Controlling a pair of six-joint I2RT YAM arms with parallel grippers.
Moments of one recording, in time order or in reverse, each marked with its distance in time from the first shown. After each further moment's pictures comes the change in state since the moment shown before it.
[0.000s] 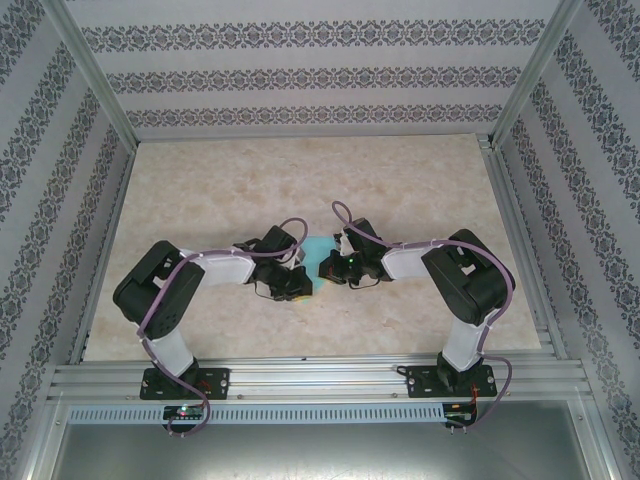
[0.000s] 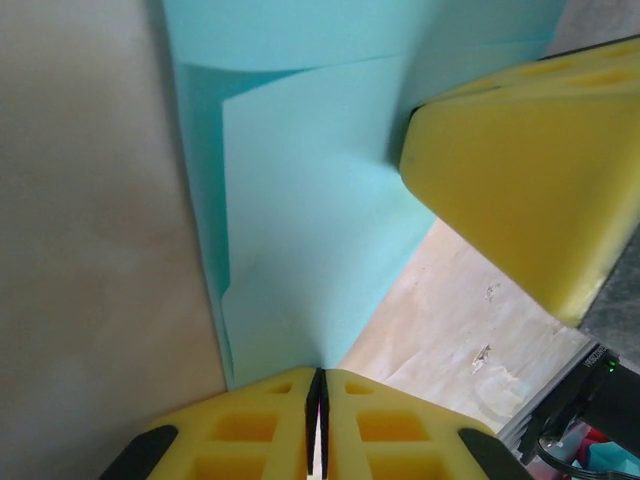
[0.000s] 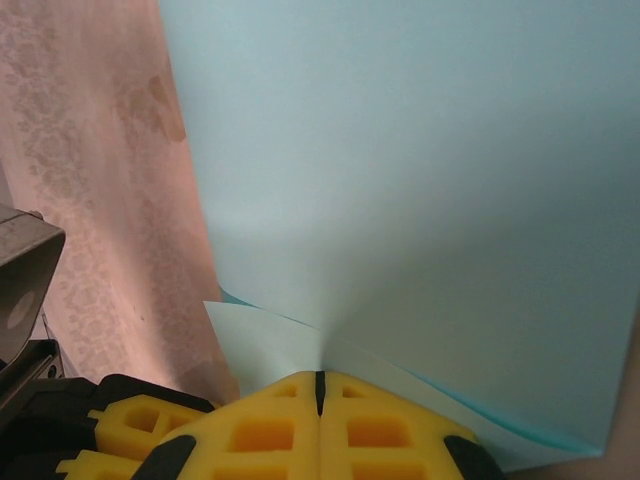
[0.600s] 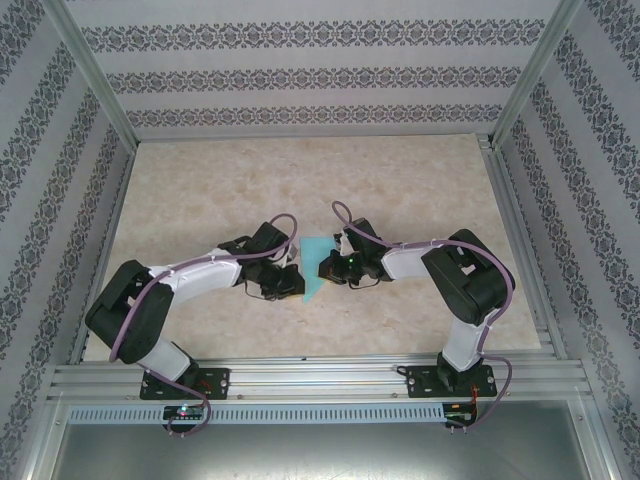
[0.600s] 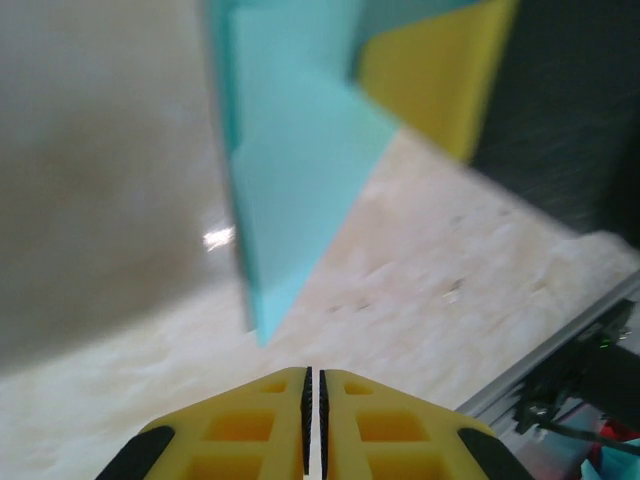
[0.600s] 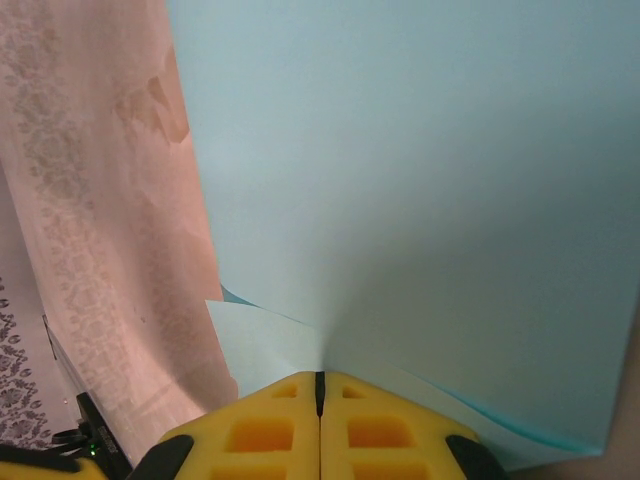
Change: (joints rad) left arm 0.000 -0.176 0.027 -0.173 -0.060 0.011; right arm 0.000 0.000 0.000 0.000 0.001 0.007
